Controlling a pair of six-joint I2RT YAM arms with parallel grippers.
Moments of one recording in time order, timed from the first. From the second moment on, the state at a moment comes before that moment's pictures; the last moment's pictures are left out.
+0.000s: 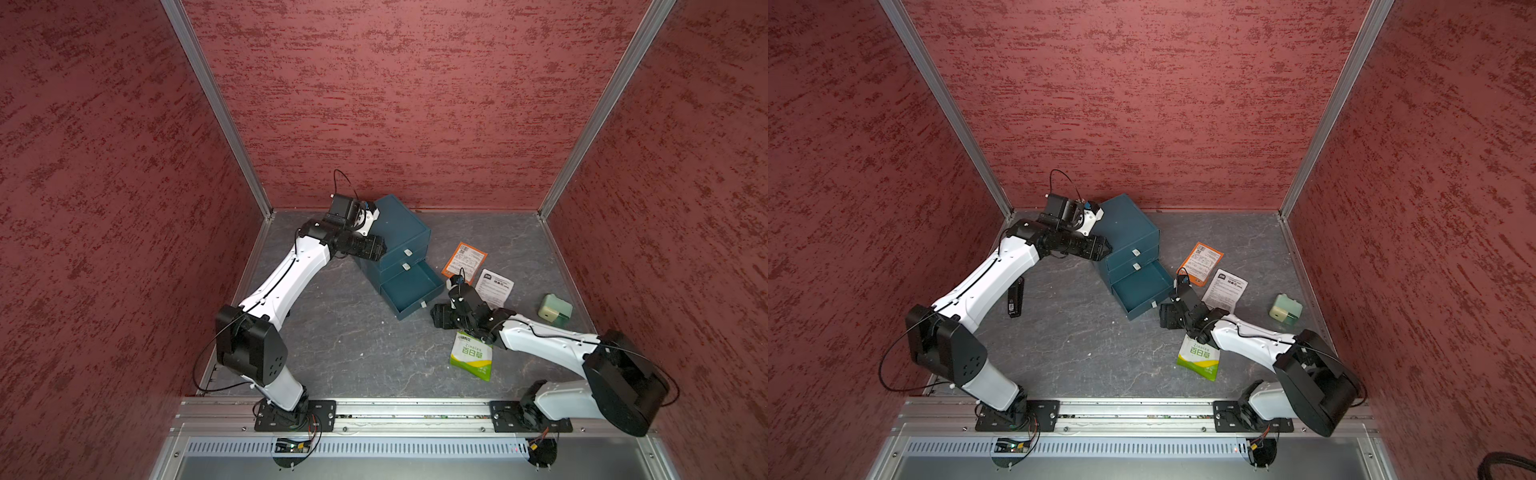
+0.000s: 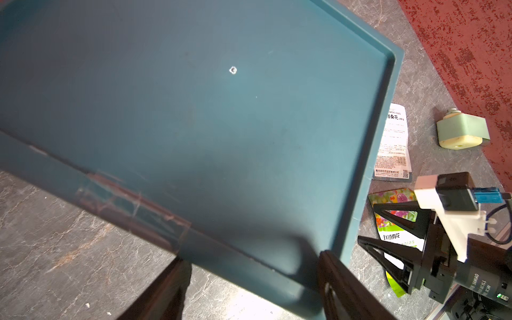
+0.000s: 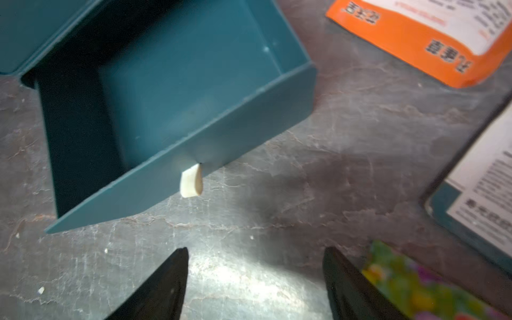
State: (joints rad) left arm -0.37 1.62 1.56 -0.85 0.25 -0.04; right arm 0.69 1.36 0.62 -0.10 0.06 0.56
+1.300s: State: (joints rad) left arm -0.37 1.62 1.56 -0.85 0.25 -0.03; right arm 0.72 1.85 0.93 0.40 0.14 0.39
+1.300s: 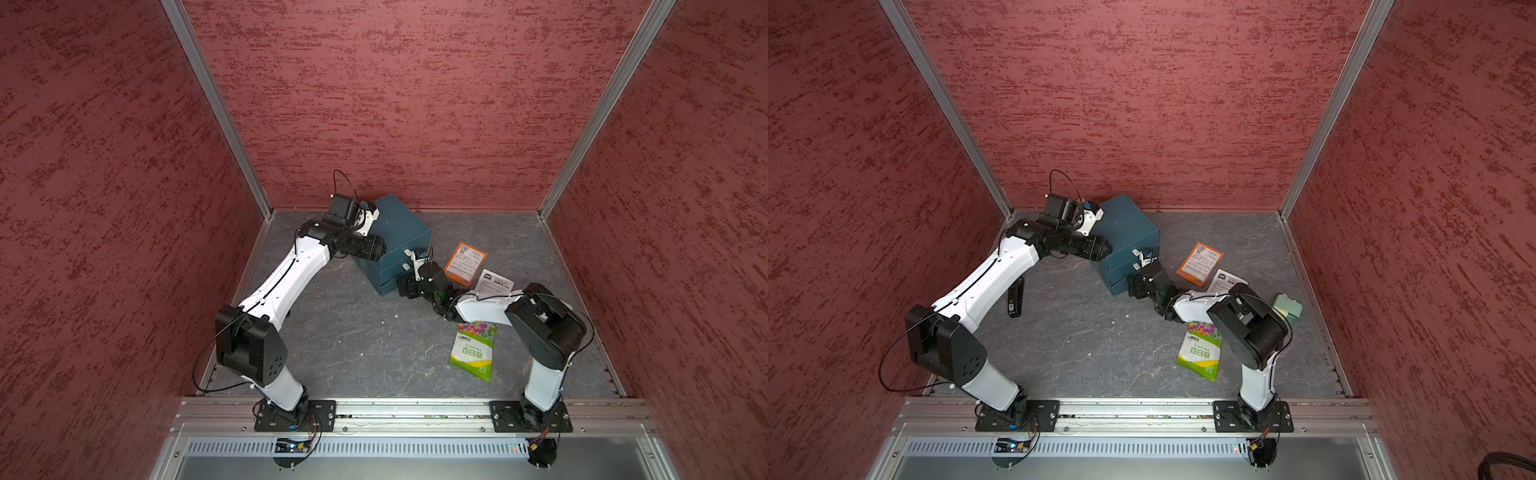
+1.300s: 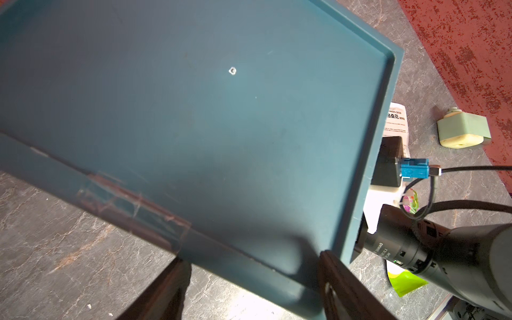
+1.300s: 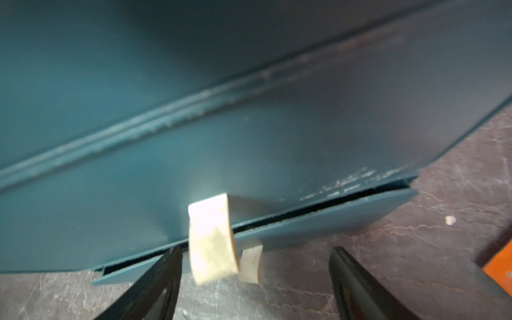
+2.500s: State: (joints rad) left arm -0.28 1.18 1.31 -0.66 0.21 -0.13; right arm 0.60 1.26 0.89 -0.37 0.20 0.56
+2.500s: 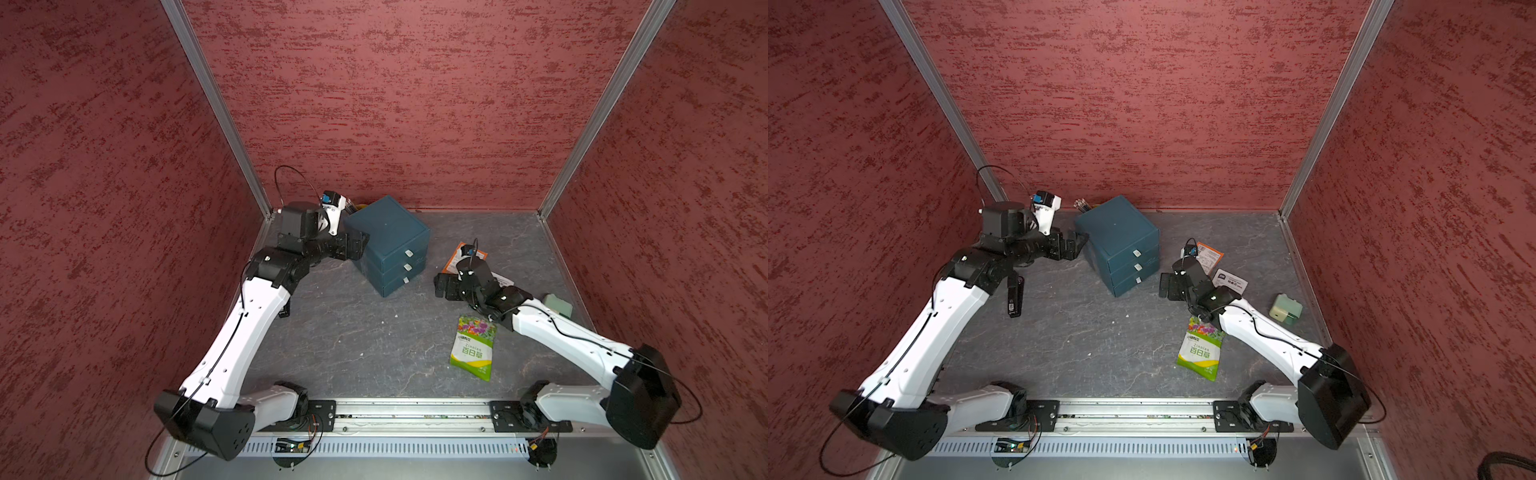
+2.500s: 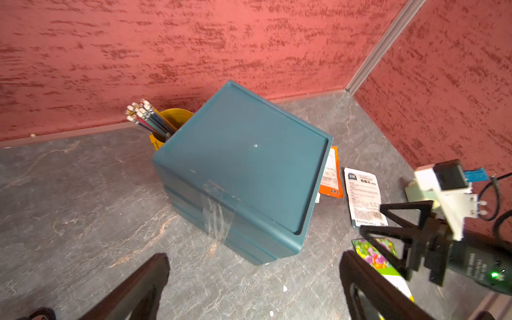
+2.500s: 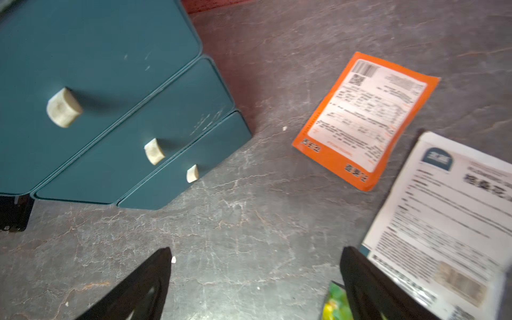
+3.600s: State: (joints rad) left arm 0.08 1.37 0.47 0.43 0.11 -0.12; right arm 0.08 1.57 0.65 0.37 0.30 0.09
